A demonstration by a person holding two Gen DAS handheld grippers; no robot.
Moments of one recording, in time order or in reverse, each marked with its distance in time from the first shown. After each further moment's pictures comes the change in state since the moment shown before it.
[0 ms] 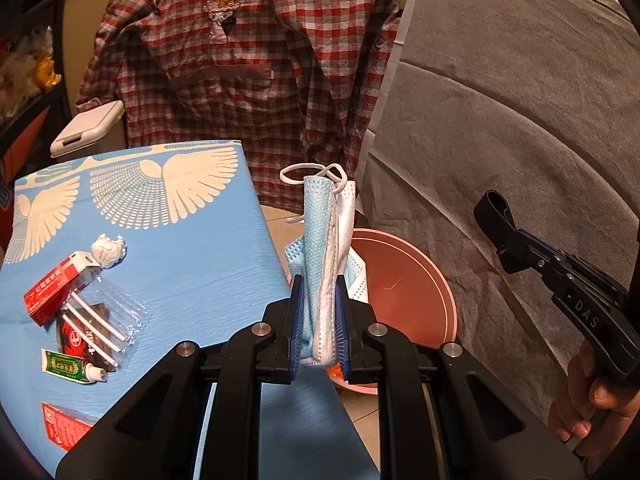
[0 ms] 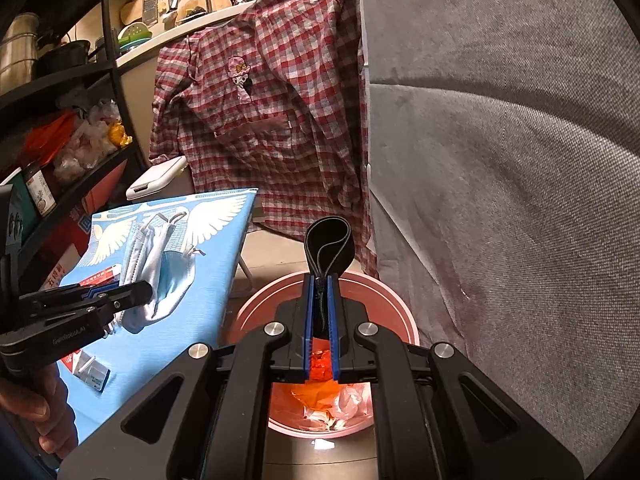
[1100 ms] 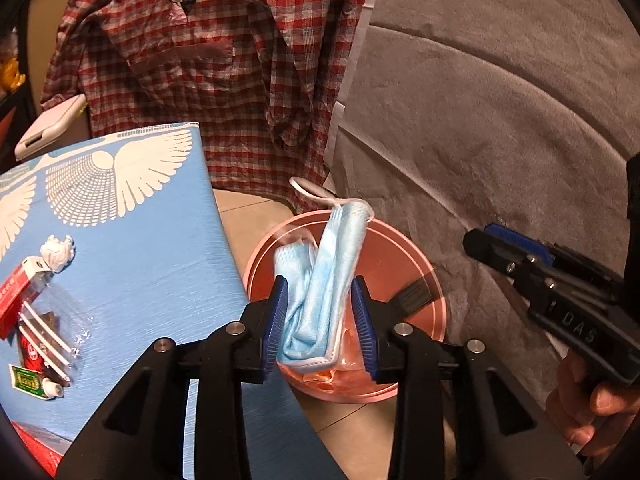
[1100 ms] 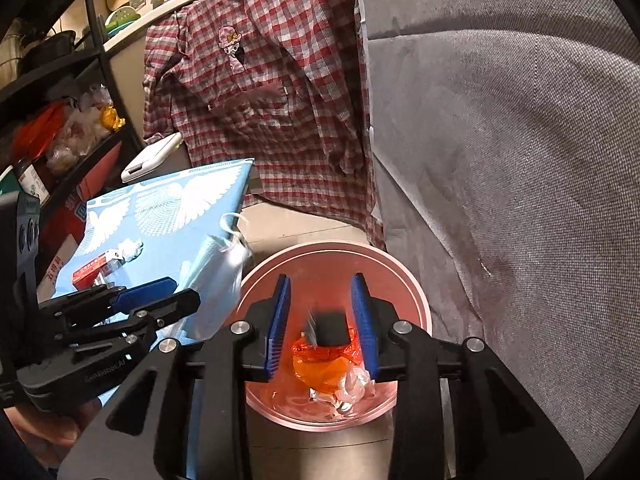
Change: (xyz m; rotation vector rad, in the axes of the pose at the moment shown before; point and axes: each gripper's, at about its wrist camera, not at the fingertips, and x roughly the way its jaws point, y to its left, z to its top) left arm 0.041 -0.021 -0.003 0.041 0.060 -0.087; right arm 0.031 -0.003 -0.006 0.028 0.115 0.014
